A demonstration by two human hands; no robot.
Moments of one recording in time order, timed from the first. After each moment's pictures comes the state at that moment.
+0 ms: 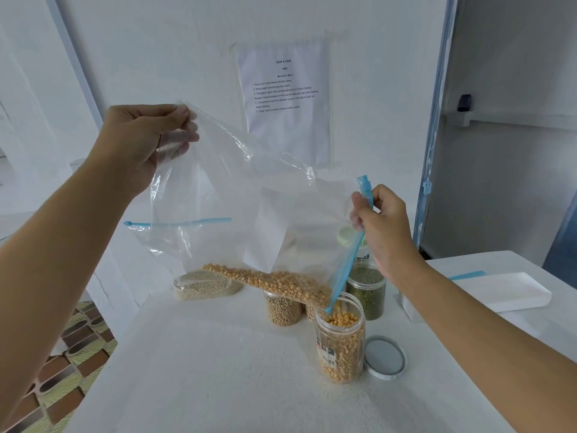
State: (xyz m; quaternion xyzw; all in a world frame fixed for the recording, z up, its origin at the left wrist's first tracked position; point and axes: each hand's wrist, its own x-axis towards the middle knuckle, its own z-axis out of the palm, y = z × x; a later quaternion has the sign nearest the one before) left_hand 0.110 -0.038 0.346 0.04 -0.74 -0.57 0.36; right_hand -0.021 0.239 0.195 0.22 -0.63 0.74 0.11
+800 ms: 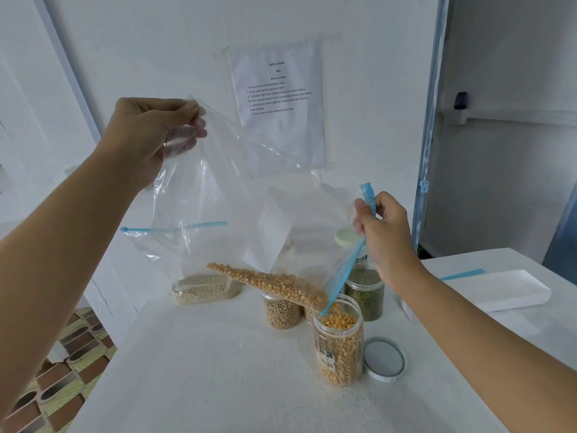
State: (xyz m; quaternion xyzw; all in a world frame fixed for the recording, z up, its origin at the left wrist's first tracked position) left_hand 0.091 -0.027 0.356 0.03 -0.75 -0.56 0.35; right_hand -0.027 0.245 0.183 0.20 -0.64 0.73 0.13
